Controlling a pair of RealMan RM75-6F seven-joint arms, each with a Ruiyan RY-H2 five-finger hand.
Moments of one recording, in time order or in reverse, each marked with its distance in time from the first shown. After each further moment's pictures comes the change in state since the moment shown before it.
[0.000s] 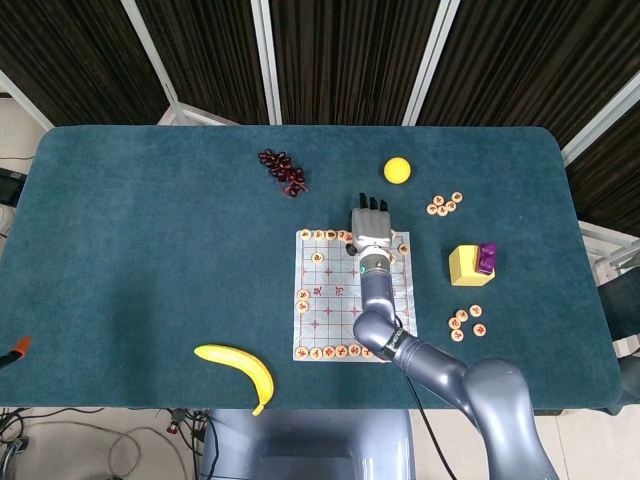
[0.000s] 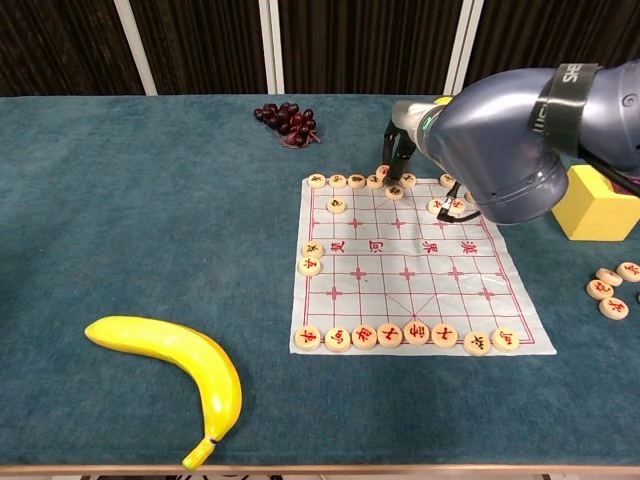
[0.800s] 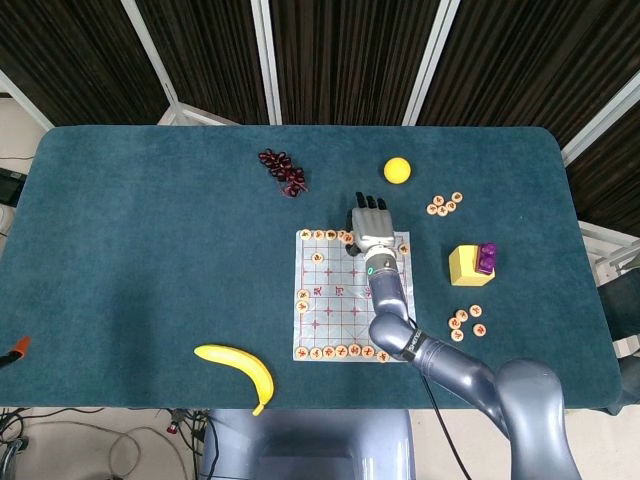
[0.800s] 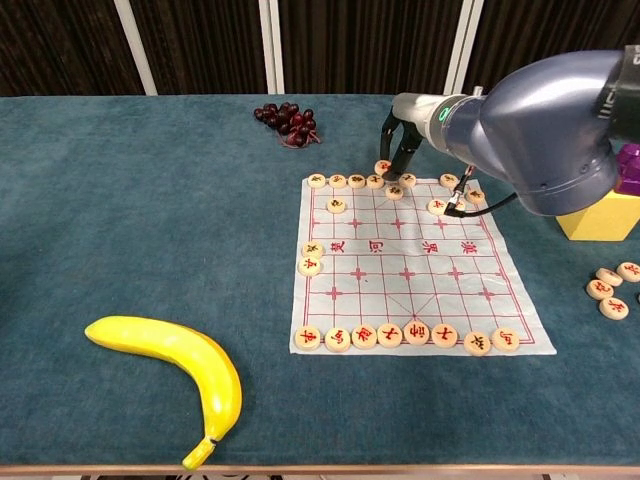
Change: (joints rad) left arm 0.002 -0.003 0.001 0.001 0.003 0.003 0.007; right arm -0.104 0.100 0.017 -0.187 -0.100 -0.032 0.014
